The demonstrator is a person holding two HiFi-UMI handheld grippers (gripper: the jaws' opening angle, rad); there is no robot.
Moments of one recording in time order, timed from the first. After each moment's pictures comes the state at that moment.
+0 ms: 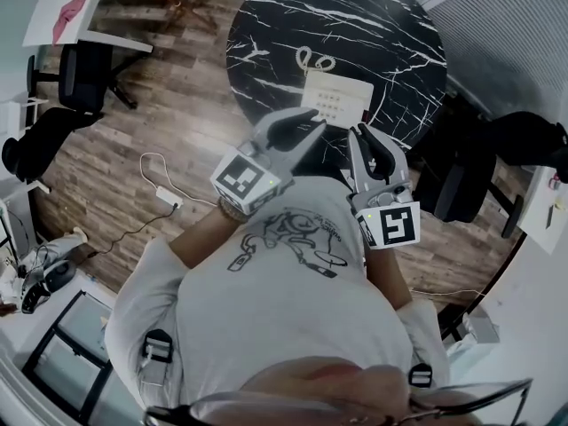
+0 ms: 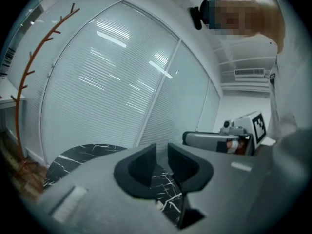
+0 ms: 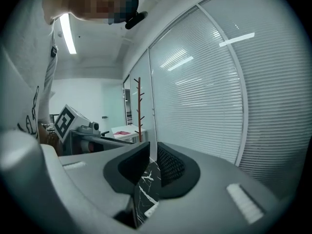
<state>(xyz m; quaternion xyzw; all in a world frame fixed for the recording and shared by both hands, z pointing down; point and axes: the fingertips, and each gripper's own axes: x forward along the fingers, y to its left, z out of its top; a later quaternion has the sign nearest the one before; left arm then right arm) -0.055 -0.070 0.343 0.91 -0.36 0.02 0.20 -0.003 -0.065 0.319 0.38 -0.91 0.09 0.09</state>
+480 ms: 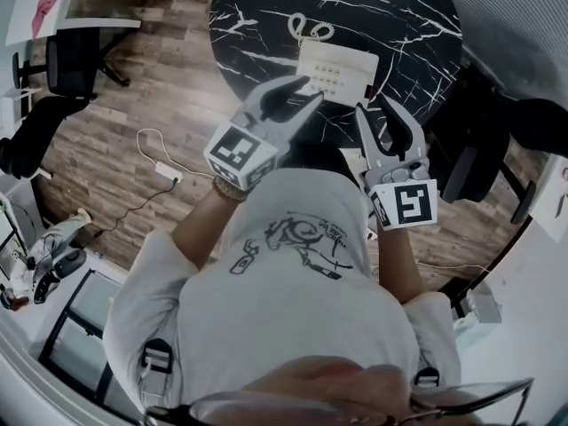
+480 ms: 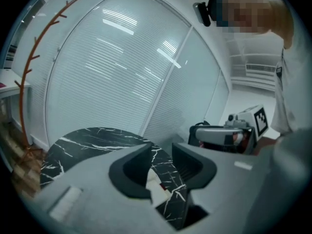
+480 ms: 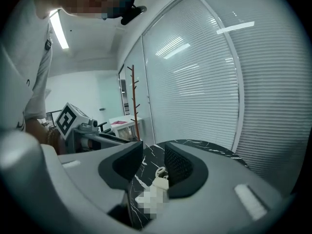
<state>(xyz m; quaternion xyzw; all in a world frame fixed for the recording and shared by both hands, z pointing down) -0.044 -0.102 0.430 0.89 -0.37 0.06 0.25 0.031 -0.098 0.396 0.38 -0.90 0.14 0.14</state>
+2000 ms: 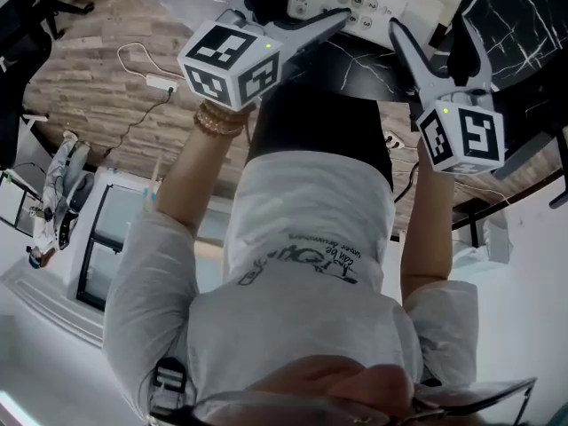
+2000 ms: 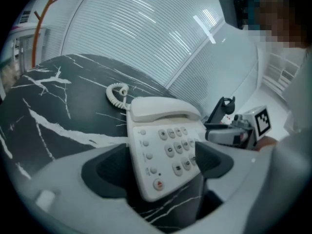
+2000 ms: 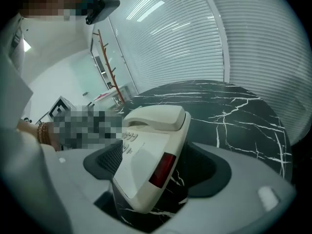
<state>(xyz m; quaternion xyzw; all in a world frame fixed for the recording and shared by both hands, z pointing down) -0.046 -0.114 0.745 0.80 -0.37 0.17 0.44 0.077 -0.127 0.717 0.40 -0.83 0.32 0.24</state>
